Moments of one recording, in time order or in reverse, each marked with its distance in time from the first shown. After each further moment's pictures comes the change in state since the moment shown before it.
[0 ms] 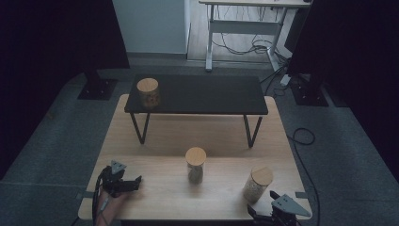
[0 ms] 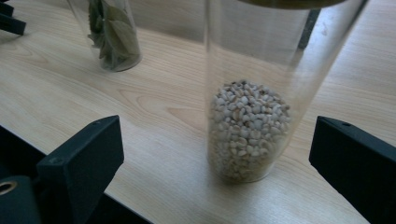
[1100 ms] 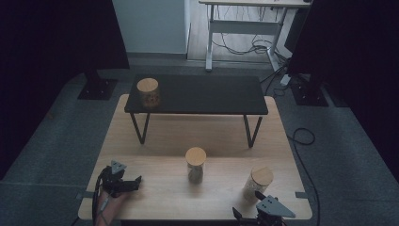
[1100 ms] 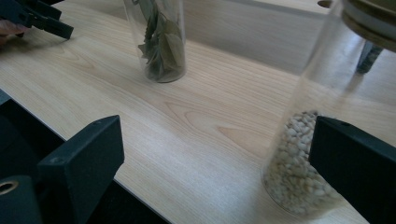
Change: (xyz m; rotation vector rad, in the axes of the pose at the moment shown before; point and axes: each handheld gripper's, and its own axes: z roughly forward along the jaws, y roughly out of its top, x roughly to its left) left arm 0.000 0.000 0.000 -0.001 0.000 0.000; right arm 0.037 0.012 0.011 -0.016 0.081 -0.054
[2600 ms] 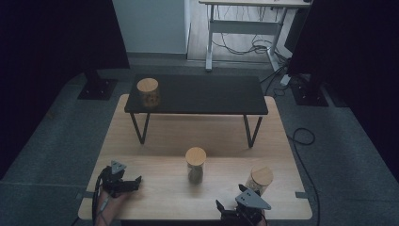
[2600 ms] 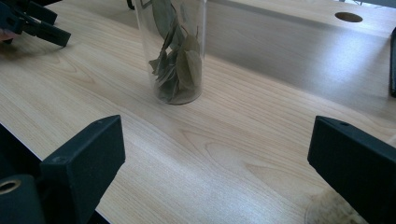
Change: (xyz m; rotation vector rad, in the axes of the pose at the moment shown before) left arm 0.000 0.000 0.000 0.000 -0.002 0.002; right arm 0.028 0.015 0.043 -0.009 -0.024 -0.033
